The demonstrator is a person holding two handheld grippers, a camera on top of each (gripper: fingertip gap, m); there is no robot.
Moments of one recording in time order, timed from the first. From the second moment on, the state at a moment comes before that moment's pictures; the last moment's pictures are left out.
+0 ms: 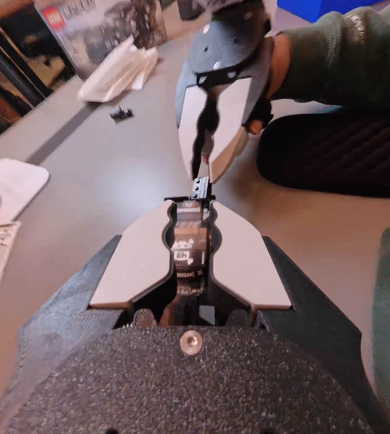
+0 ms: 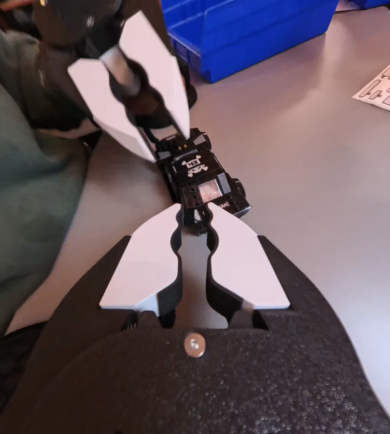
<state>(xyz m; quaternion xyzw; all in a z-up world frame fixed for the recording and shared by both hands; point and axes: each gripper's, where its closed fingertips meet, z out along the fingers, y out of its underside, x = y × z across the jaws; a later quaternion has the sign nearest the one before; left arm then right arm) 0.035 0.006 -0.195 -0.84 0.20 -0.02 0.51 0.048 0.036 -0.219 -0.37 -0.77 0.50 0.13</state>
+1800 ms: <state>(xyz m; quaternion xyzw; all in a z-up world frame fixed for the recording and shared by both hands) 0.036 0.048 -0.269 -0.92 0.24 -0.10 0.30 0.048 0.033 -0.242 -0.34 -0.85 0.34 0.20</state>
